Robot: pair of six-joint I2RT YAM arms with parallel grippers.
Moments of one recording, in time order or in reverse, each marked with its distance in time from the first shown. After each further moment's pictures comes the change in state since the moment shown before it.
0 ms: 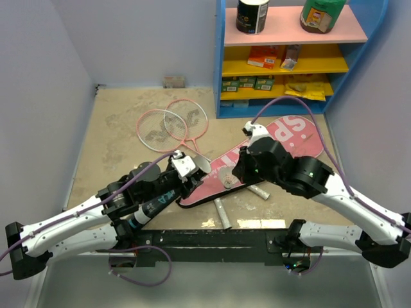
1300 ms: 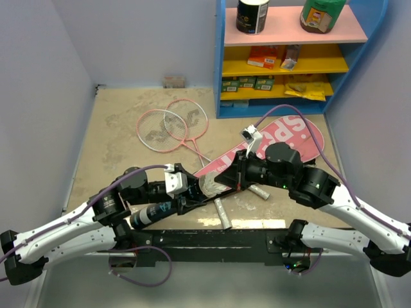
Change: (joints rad) left arm 0.000 -0.109 -0.055 0.083 0.478 -0.013; right arm 0.000 -0.163 -0.158 0.373 -0.355 0.072
